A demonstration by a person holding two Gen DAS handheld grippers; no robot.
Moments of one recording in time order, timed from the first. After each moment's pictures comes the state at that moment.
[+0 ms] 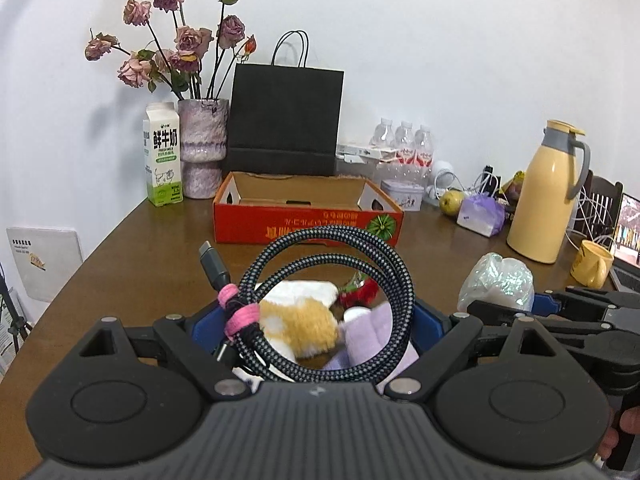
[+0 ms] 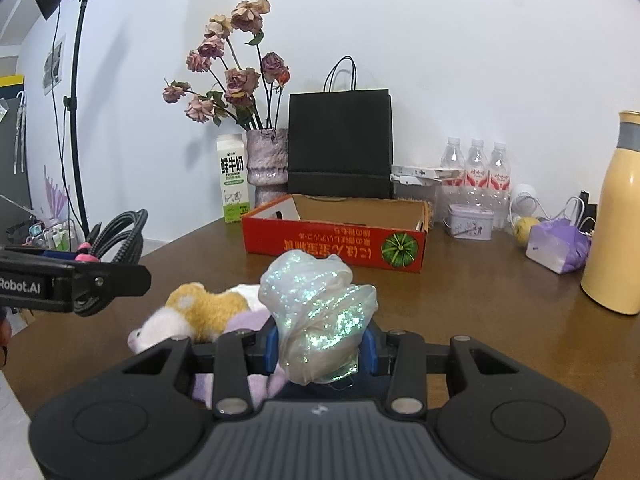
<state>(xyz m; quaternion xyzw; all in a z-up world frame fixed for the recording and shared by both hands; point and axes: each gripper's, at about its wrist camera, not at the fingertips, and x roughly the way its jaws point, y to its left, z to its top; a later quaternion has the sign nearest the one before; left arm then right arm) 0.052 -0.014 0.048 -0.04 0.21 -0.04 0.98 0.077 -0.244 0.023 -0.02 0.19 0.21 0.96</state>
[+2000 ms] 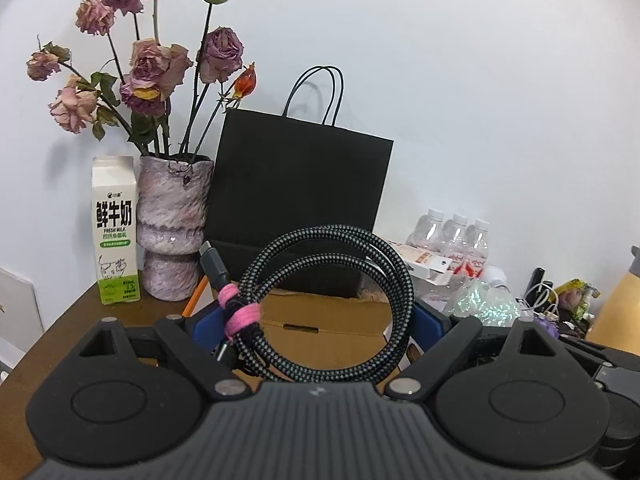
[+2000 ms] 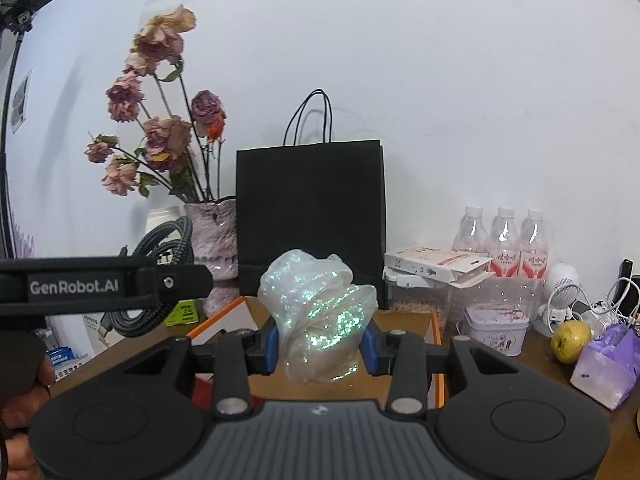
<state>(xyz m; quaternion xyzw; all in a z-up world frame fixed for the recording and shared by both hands) 0.319 -0.003 0.099 -0.09 0.15 -0.02 0.98 0.330 -0.185 0.087 0.00 0.13 0.19 0.97</state>
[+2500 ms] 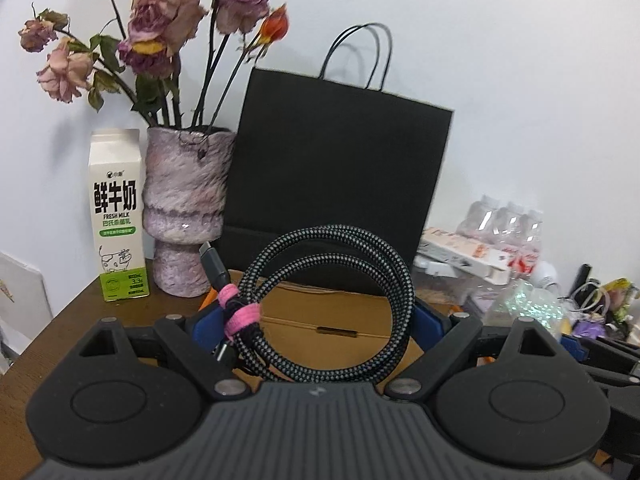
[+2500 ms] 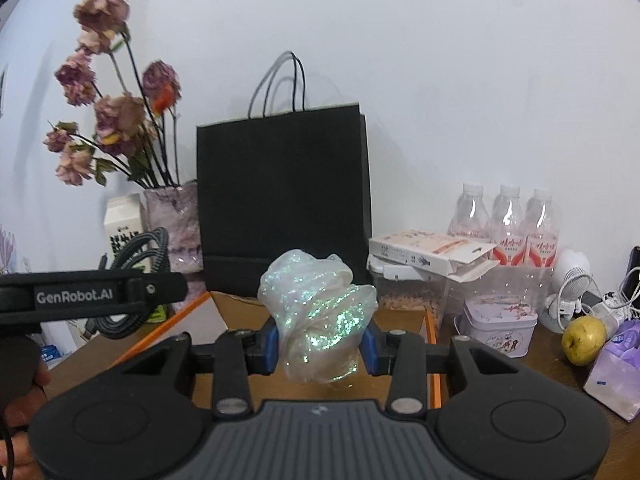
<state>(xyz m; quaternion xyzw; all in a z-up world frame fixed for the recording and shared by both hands) 0.396 0.017 0.072 -0.09 0.18 0.02 0.98 0.406 -0.182 0.067 0.00 0.17 0.17 0.97</state>
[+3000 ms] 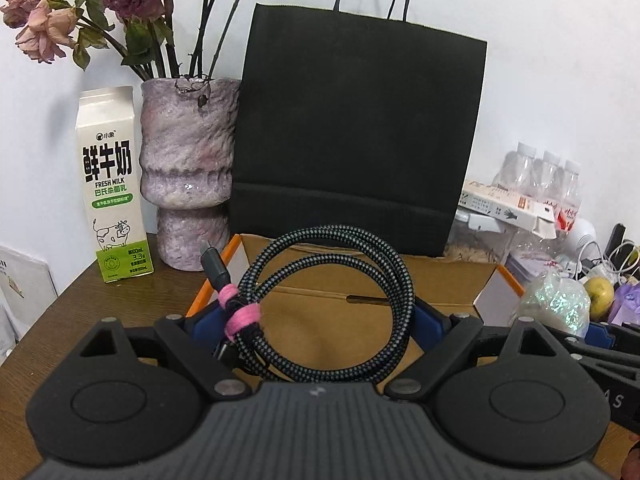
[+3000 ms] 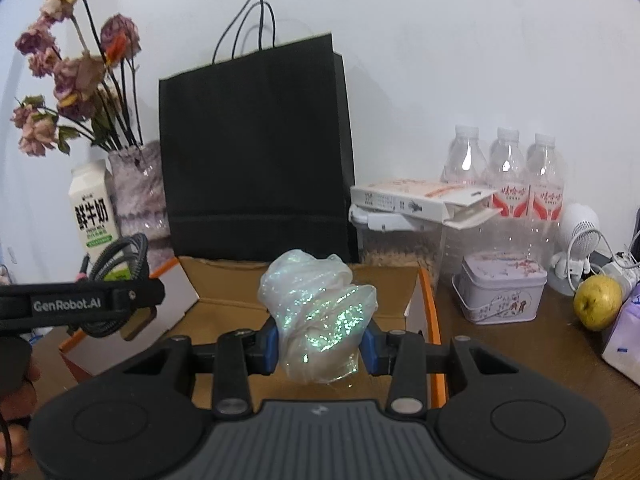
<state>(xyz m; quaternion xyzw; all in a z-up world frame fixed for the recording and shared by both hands) 0.435 0.022 0.030 -0.06 0.22 0.04 0.97 0.446 -0.183 0.022 0.01 0.21 0.16 0.96</state>
